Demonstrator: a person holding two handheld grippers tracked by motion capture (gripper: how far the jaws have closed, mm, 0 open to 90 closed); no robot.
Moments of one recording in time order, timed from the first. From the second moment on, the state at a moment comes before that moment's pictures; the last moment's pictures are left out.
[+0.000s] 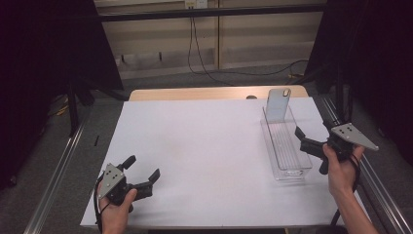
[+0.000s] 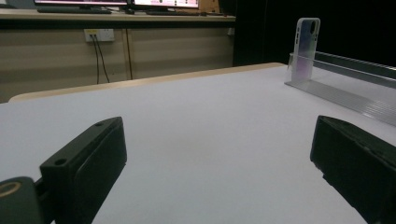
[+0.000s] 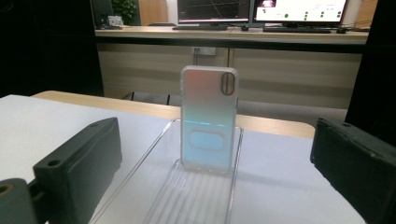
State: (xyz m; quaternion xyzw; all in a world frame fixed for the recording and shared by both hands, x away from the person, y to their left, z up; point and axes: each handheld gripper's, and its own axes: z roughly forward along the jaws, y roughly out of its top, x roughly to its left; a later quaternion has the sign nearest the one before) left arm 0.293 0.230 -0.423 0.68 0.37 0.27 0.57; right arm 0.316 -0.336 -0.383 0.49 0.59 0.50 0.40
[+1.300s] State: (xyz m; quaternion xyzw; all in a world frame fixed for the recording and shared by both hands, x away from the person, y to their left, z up) left arm 0.286 0.232 -0.424 0.68 0.37 0.27 0.57; right arm 0.240 -0.323 -0.427 0.49 0.60 0.48 0.41
